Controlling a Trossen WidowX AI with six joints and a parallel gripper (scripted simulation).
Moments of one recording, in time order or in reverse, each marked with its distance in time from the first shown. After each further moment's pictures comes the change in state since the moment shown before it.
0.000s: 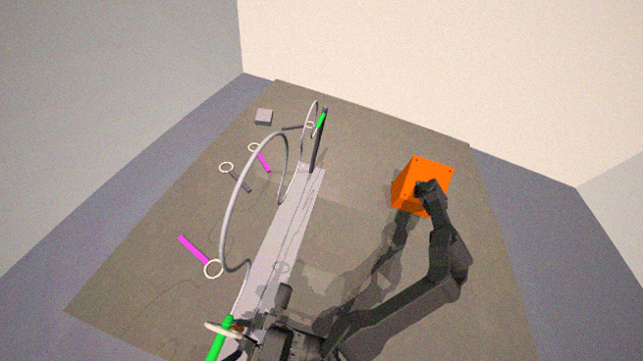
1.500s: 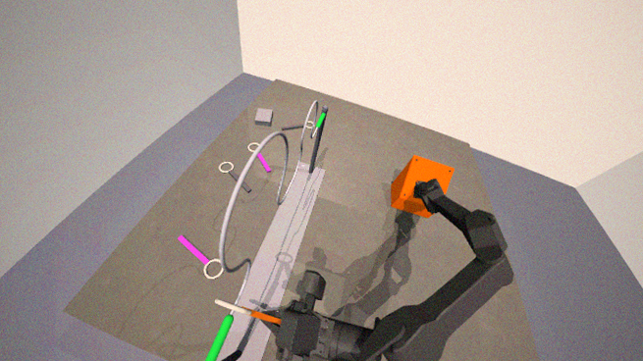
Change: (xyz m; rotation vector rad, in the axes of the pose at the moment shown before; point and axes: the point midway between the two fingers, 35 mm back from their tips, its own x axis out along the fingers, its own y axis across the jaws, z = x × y) arm -0.056 -0.031 0.015 -0.035 0.488 -0.009
